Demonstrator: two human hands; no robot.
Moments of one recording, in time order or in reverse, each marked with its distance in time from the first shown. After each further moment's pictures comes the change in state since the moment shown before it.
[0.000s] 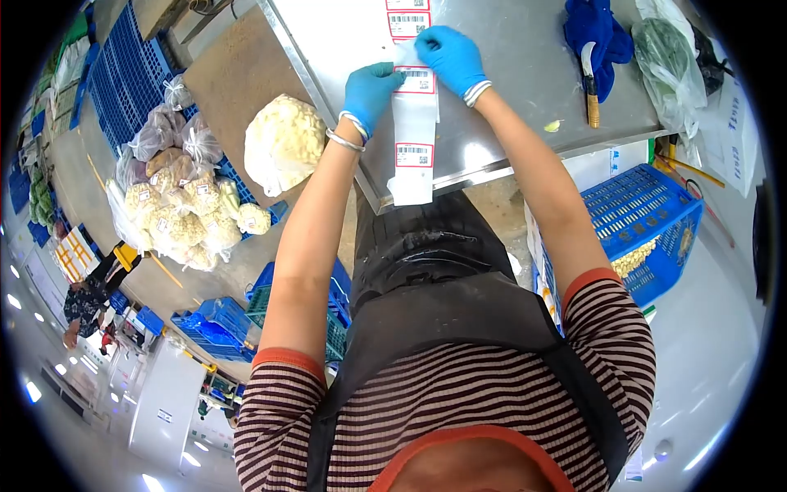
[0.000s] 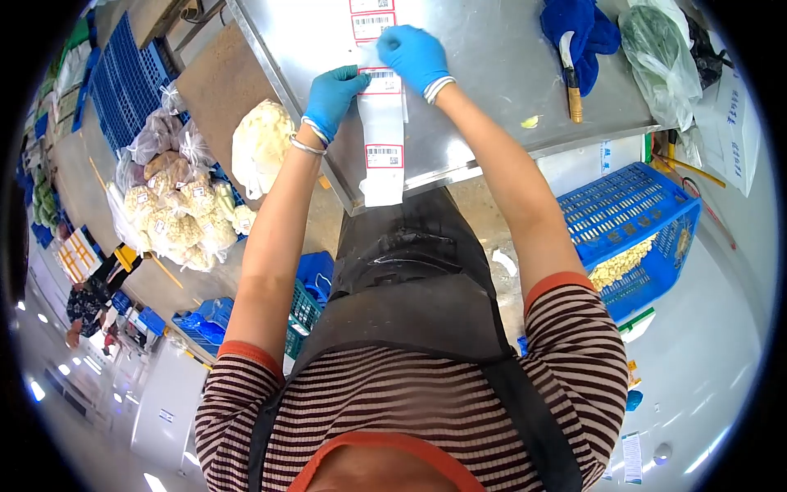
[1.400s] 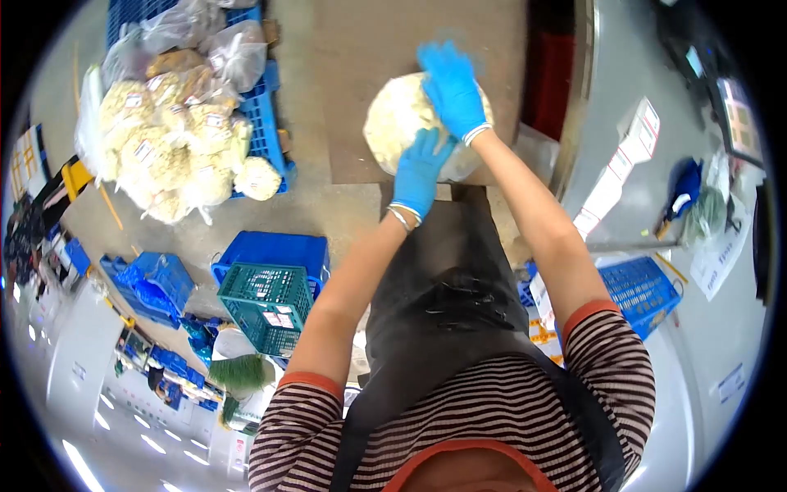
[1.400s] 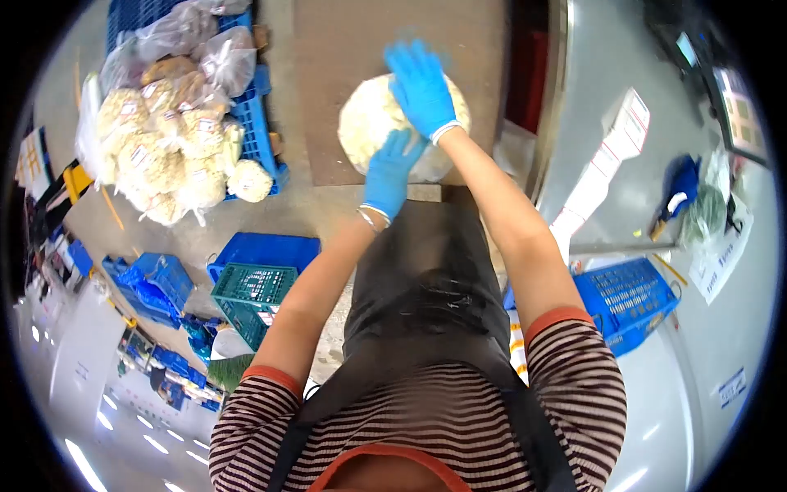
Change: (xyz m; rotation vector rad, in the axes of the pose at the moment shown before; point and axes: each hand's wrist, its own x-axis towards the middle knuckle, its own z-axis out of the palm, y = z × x) left_hand -0.113 -0.223 -0.290 0.951 0.246 0.368; right_hand -0.015 -0.180 0.411 -0.499 -0.315 -0.595
